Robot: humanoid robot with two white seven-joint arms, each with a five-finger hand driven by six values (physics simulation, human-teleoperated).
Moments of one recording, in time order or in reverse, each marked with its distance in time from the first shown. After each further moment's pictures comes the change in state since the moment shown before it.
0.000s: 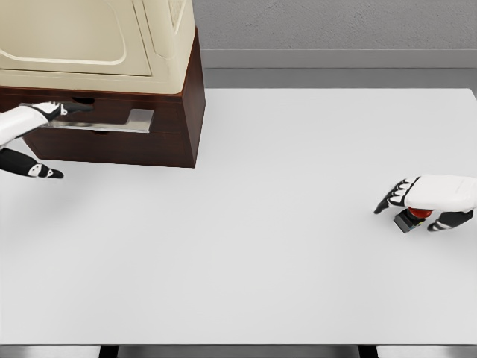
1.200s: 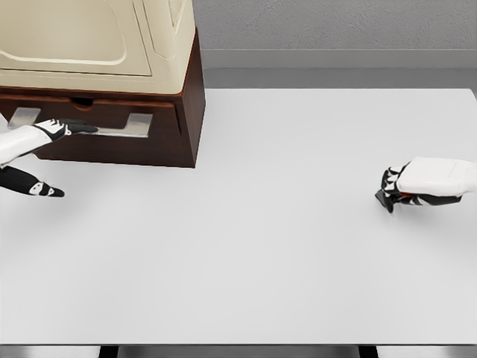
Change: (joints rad) left arm 0.060 0.043 -0.017 -0.049 0.018 0.000 -0.005; right arm -0.037 0.027 -0.032 -0.018 -0.003 0.000 -0.009
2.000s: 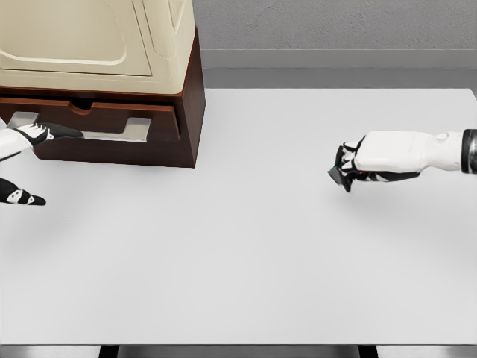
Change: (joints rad) left arm 0.042 0.122 0.030 -0.107 0.050 0.000 0.002; right arm -0.123 0.101 -0.006 -0.088 -0.046 -0.001 0.003
